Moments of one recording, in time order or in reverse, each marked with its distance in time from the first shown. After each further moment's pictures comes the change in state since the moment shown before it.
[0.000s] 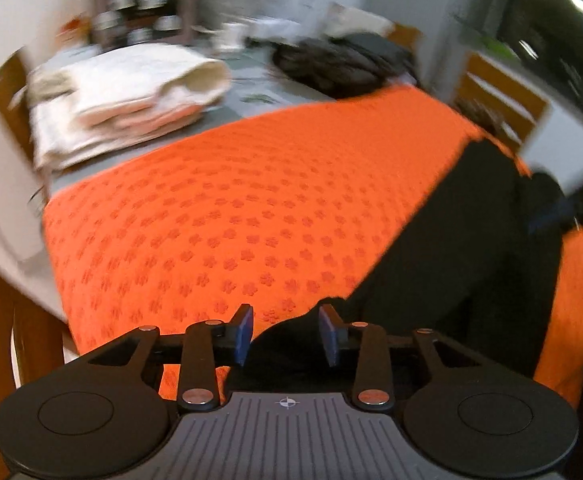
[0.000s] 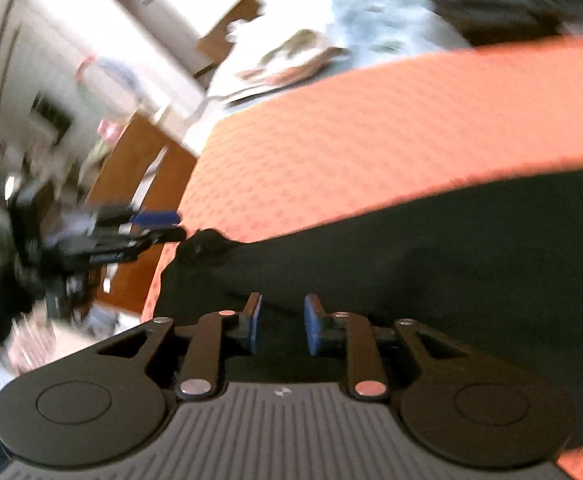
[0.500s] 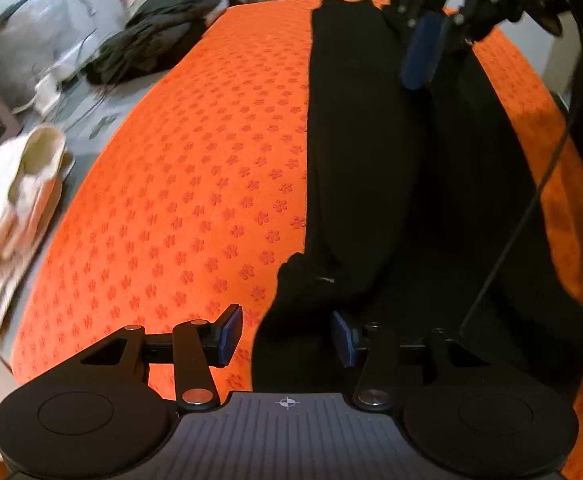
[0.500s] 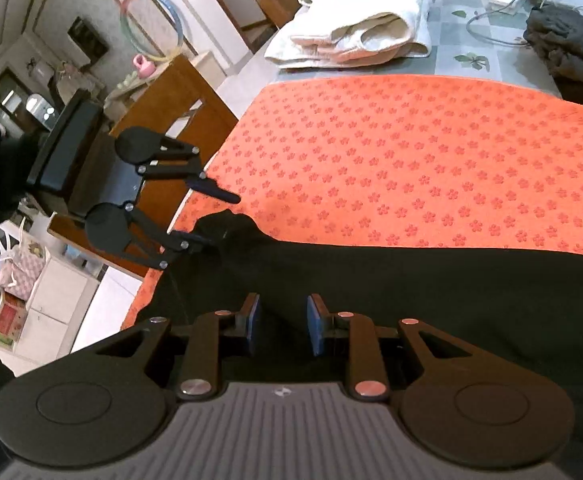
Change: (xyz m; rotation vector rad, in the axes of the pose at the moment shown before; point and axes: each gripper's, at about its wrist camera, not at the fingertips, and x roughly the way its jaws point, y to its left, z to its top) left arm 0.037 -0.029 0.000 0.636 0.143 -0.121; right arm 0.041 0.027 0.030 -0.168 0.110 0.019
